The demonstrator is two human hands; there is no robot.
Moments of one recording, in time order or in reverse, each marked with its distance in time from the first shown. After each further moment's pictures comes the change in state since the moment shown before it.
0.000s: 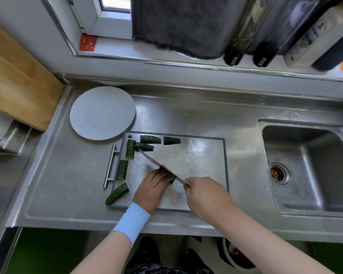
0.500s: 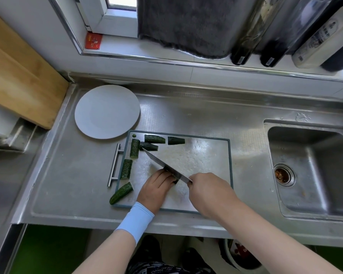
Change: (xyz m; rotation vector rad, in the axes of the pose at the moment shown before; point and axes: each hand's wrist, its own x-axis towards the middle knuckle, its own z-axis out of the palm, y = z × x) left_hand -0.001 -0.001 0.001 -0.008 -0.011 -0.016; right_hand 0.009 -0.012 -0.016 -0.048 -0.086 0.060
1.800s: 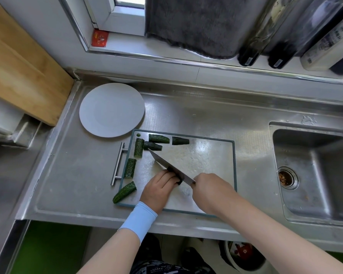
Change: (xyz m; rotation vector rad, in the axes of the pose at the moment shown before) left_hand 0.003 0.003 -0.003 0.012 0.029 -0.014; right_hand 0.012 -0.006 -0.004 -0.007 -0.155 0.057
